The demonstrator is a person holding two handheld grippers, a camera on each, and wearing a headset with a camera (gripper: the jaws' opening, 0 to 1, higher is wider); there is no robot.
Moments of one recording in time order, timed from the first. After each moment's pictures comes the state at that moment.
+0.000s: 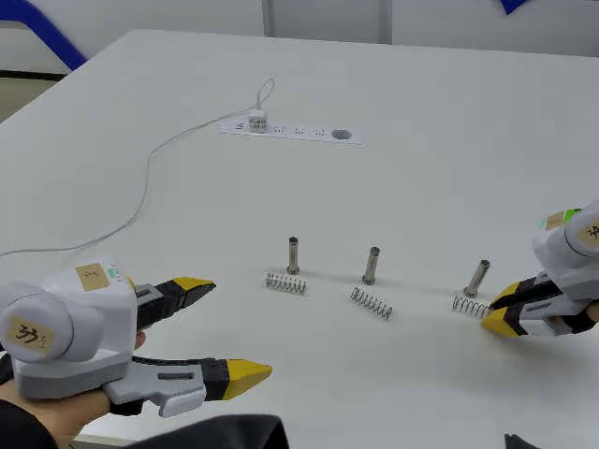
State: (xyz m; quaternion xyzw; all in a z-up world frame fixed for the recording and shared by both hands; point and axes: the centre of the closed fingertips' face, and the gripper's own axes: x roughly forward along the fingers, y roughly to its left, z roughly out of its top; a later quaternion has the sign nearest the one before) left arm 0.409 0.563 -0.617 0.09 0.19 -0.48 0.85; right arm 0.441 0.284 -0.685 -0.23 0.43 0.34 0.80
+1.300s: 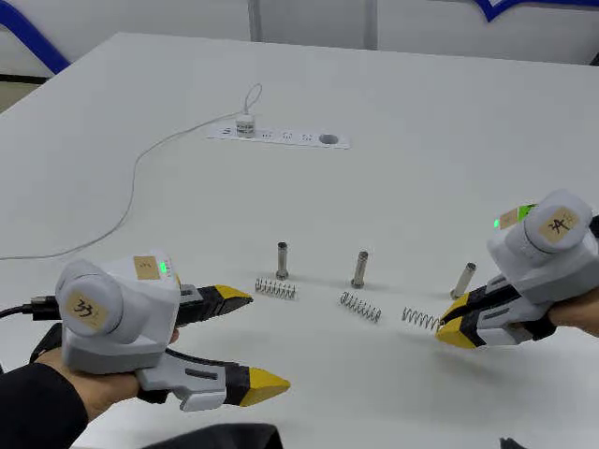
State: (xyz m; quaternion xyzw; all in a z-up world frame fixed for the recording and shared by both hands) left arm 0.409 0.521 -0.634 0.12 0.20 -0.57 0.79; right arm 0.413 0.357 -0.659 -0.21 0.42 0.42 0.78
